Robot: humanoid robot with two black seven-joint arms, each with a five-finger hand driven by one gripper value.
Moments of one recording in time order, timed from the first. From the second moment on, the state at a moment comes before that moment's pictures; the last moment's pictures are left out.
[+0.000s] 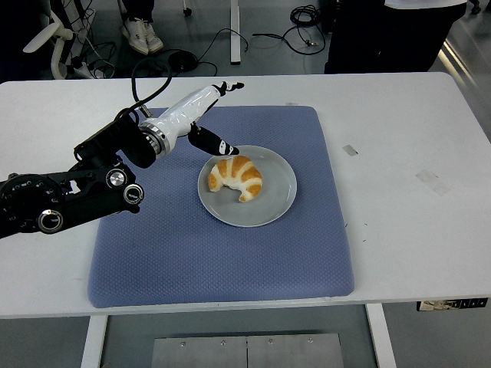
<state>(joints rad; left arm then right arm) -1.10 0.38 -0.14 -1.36 1.08 0.40 0.25 -0.09 0.00 0.01 0.16 -0.12 -0.06 0.21</state>
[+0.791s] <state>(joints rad) -1.16 0.39 -0.04 -1.37 1.10 0.21 0.26 -0.09 0.00 0.01 0.16 -0.12 -0.06 0.21</state>
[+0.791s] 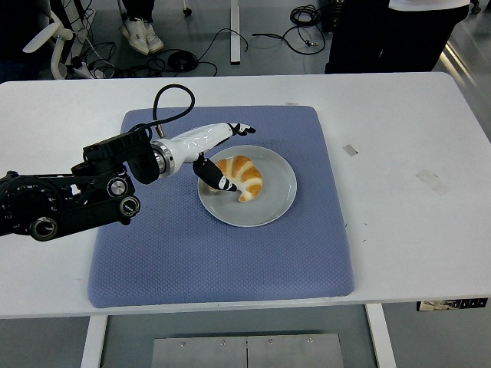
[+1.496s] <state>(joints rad) -1.20 0.39 0.02 -1.35 1.14 0.16 0.26 -0.09 0.00 0.01 0.16 -0.12 -0.06 0.21</state>
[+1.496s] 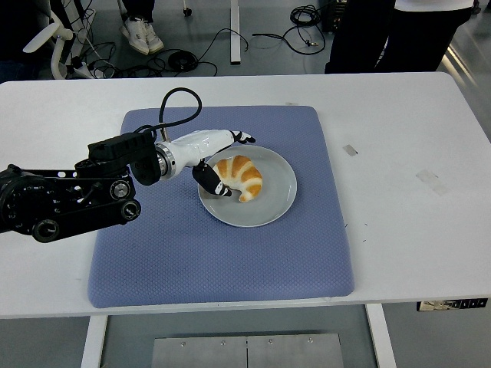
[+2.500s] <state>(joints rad) -1.19 0.33 0.04 -1.29 1.22 0.10 0.26 -0.09 0.00 0.01 0.16 -0.12 -0.06 0.21</state>
